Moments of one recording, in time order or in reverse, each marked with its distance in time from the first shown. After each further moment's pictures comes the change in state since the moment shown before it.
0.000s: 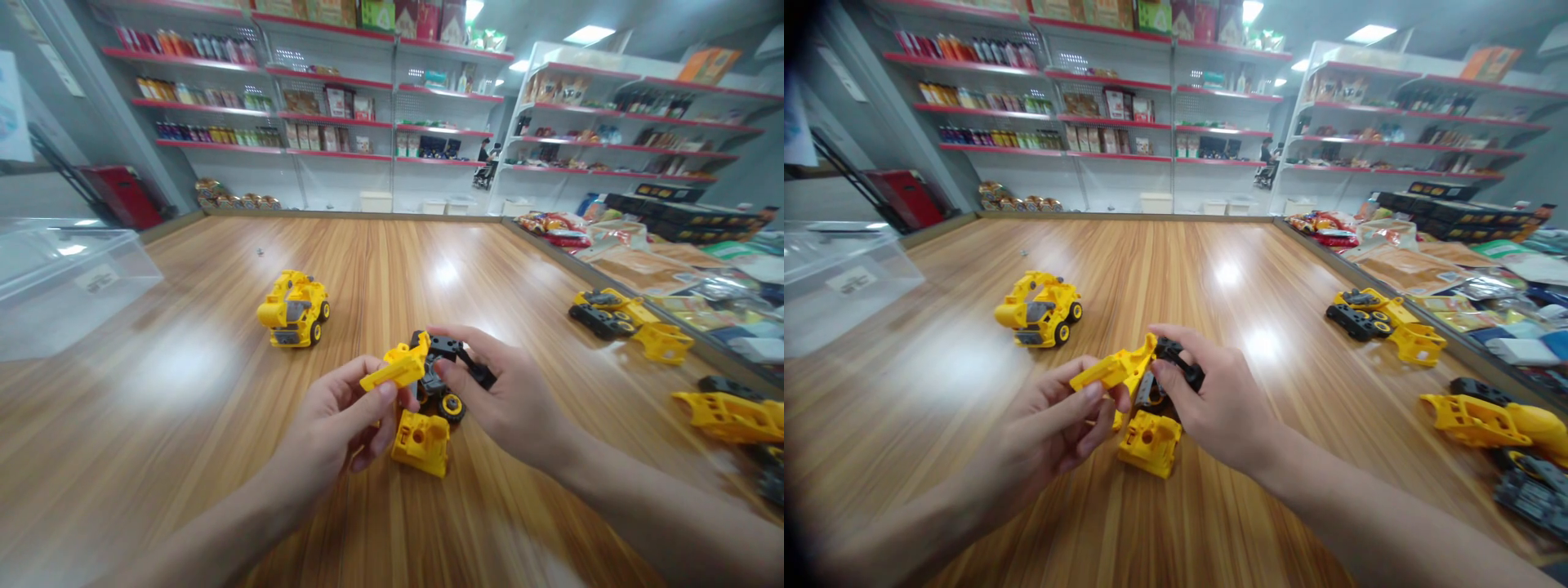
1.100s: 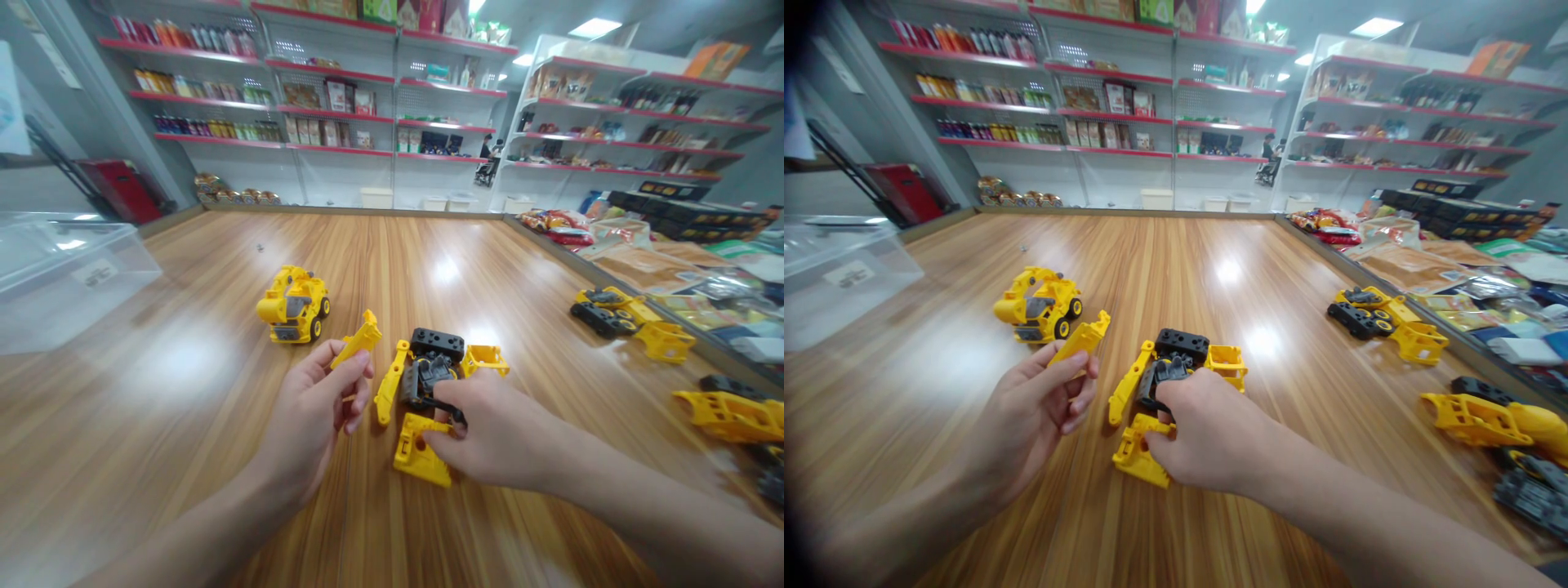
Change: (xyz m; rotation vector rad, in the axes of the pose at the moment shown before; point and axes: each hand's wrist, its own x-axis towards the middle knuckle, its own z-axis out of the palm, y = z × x) left_hand 0.006 -0.003 -0.008 -0.089 0.335 0.088; right_hand -0.008 -0.003 0.005 -0.363 -0.366 -0.056
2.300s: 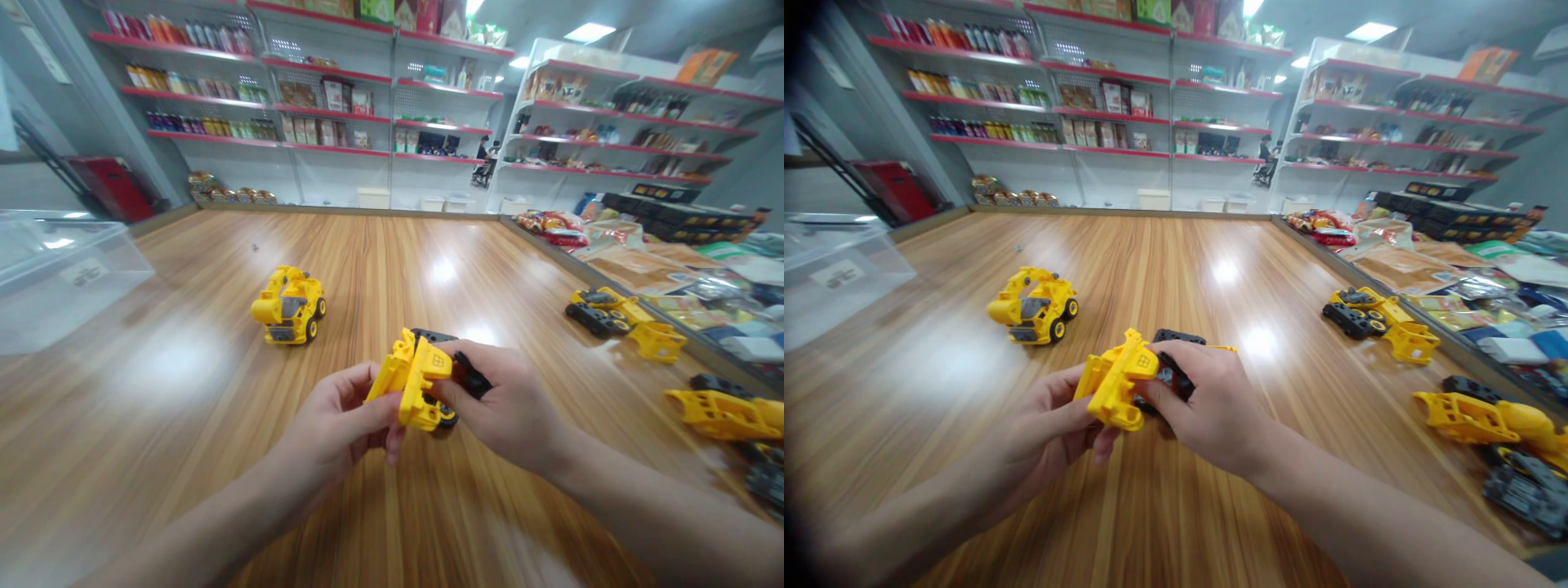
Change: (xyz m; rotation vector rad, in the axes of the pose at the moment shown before) left_hand -0.005 -0.003 0.006 -0.072 -0.368 -0.184; right_hand 0.005 0.004 -0.007 0.269 0.351 -0.036
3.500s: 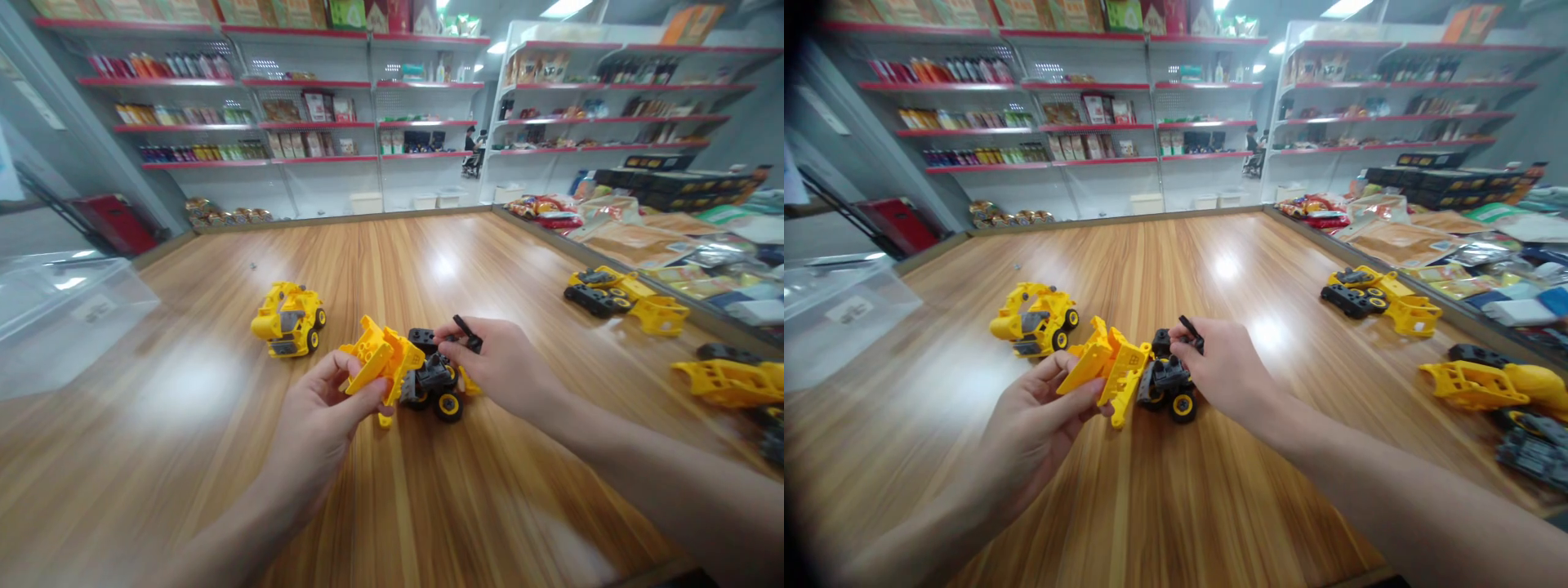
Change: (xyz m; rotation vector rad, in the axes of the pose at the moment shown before) left_hand 0.001 0.005 0.000 0.100 0.264 0.232; right_hand 0.015 0.030 -0.003 -0.013 0.110 0.245
